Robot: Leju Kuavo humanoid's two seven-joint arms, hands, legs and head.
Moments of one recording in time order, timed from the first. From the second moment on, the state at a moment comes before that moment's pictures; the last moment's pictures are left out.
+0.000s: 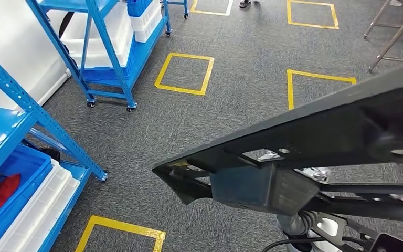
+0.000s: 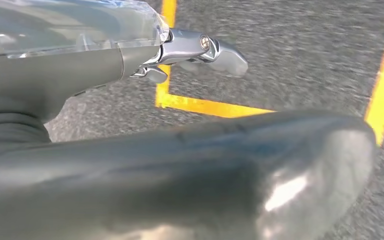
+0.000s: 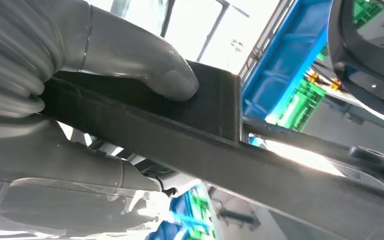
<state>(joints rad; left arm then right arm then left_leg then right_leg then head) -0.10 0.18 -1.19 -0.10 1.12 0.08 -0.29 -0.08 0.02 0.19 -2.11 -0.08 0.51 -0.70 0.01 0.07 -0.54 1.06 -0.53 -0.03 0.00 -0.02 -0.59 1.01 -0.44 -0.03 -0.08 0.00</state>
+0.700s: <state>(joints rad) -0.09 0.15 -1.18 -0.10 1.12 0.09 -0.28 -0.13 -0.05 0.27 -2.10 -0.08 0.39 -0.70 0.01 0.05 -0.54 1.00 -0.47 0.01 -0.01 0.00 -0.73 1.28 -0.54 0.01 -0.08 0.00</state>
